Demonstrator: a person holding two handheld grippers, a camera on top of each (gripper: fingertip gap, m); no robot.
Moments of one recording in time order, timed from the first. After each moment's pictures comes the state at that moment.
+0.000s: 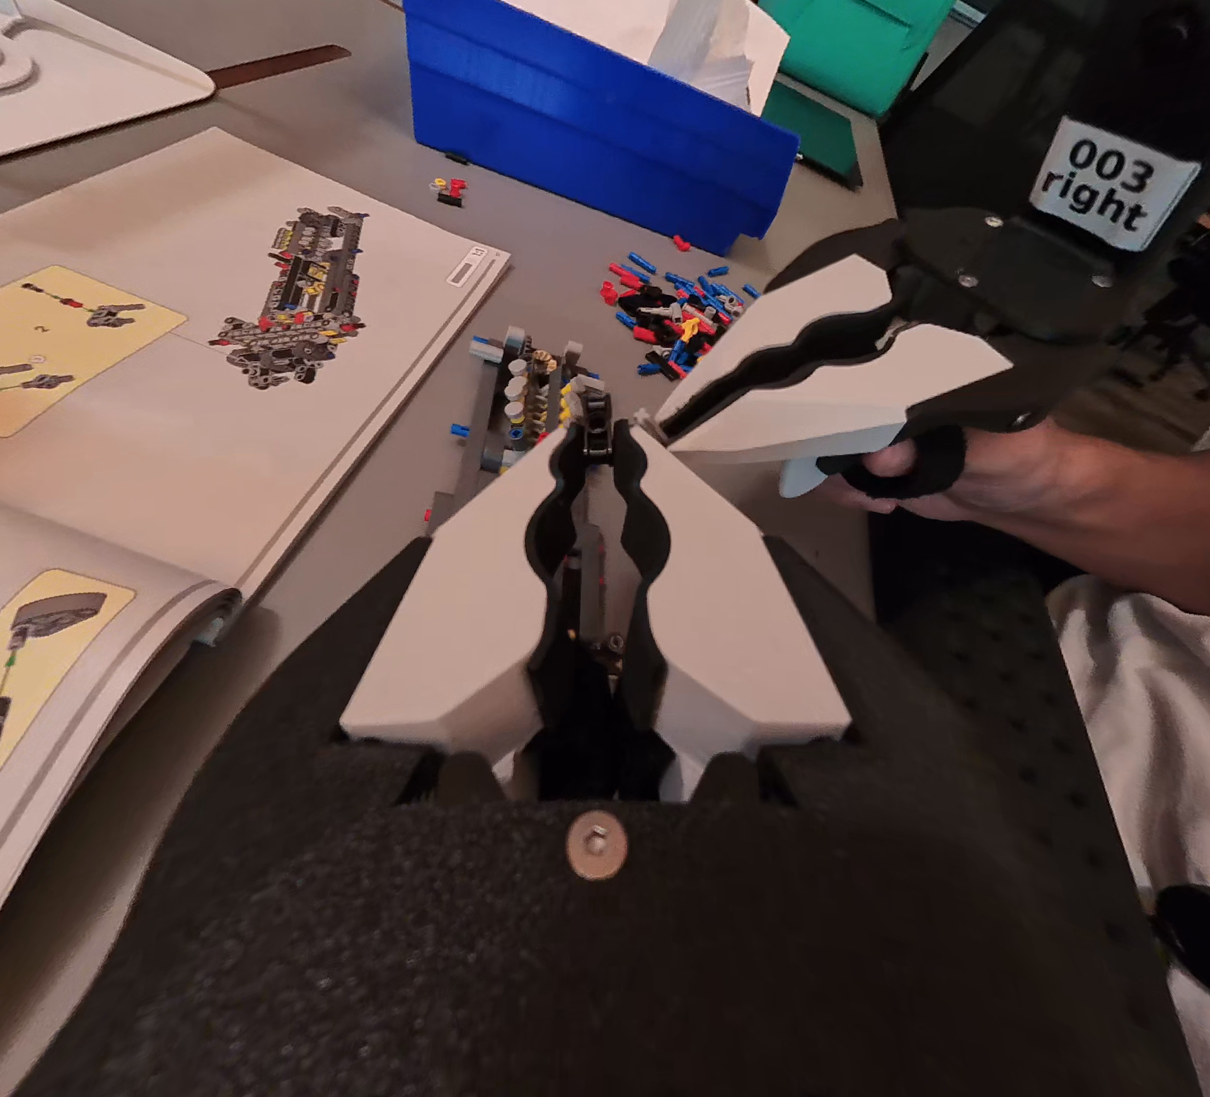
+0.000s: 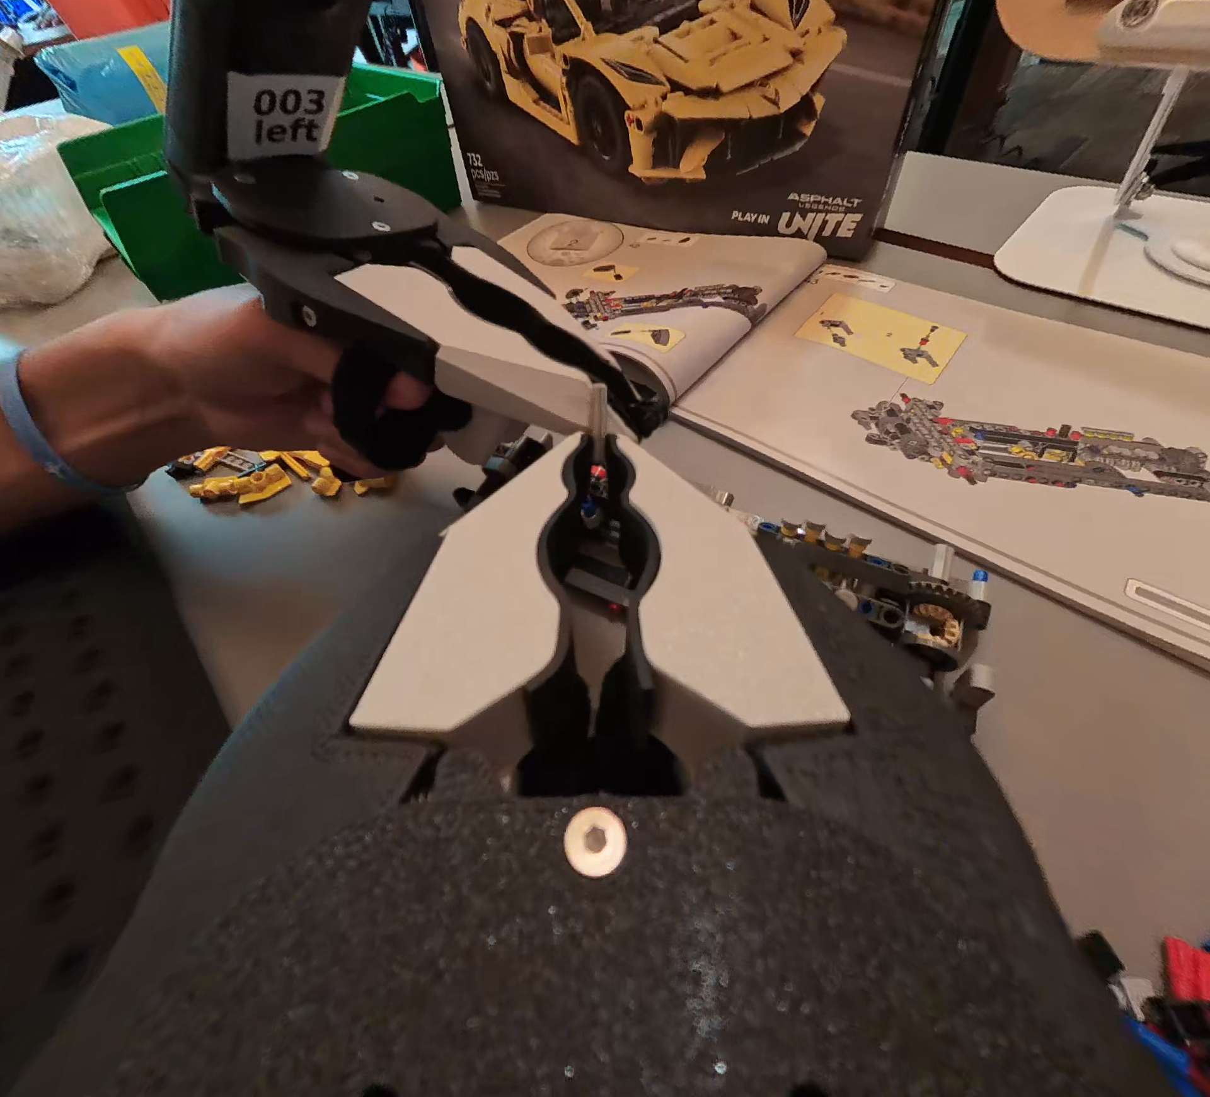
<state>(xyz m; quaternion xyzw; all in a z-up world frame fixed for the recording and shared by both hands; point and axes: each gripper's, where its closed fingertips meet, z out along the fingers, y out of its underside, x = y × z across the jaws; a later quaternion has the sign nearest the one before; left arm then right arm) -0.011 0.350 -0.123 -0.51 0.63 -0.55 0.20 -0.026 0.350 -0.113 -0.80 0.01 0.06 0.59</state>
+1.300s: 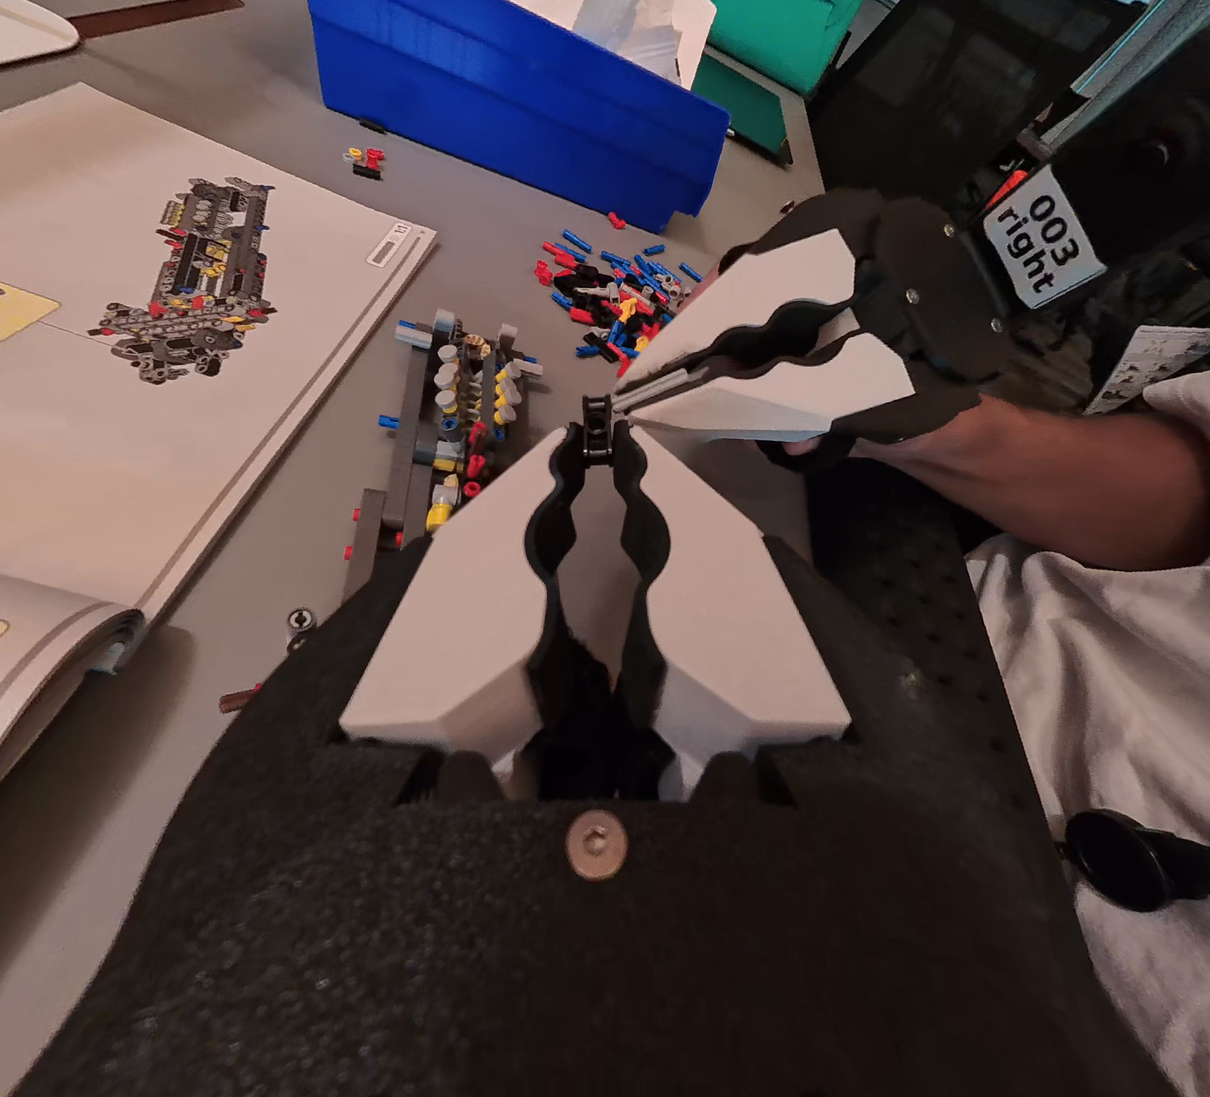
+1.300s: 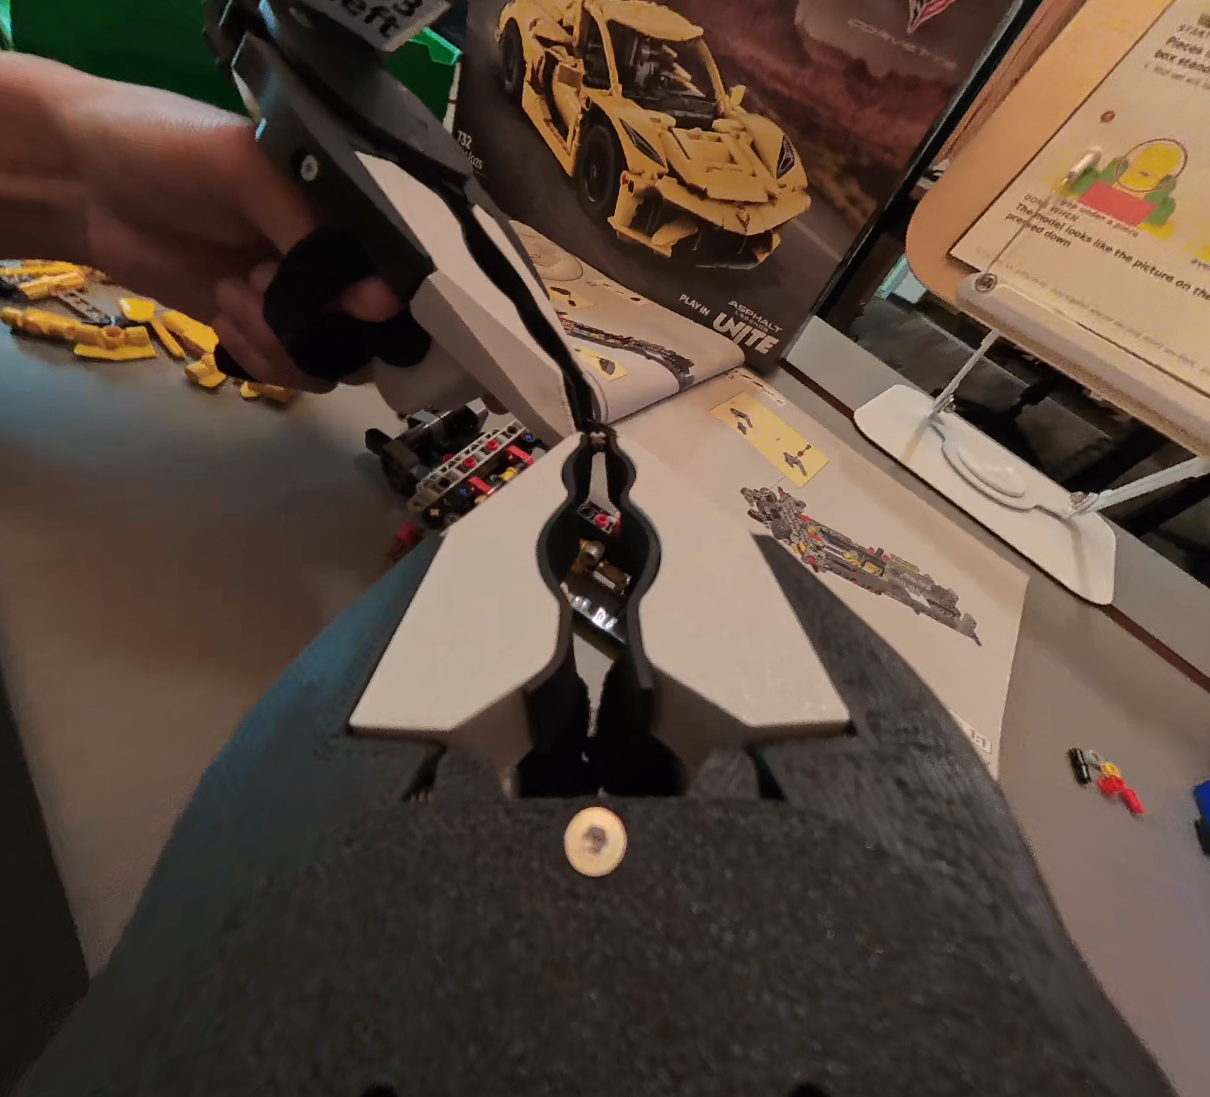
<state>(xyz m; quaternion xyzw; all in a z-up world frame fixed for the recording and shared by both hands) -0.020 0.331 -0.122 -0.49 0.64 -0.57 0.15 -0.019 0.338 -0.109 -0.76 -0.13 -0.10 0.62</state>
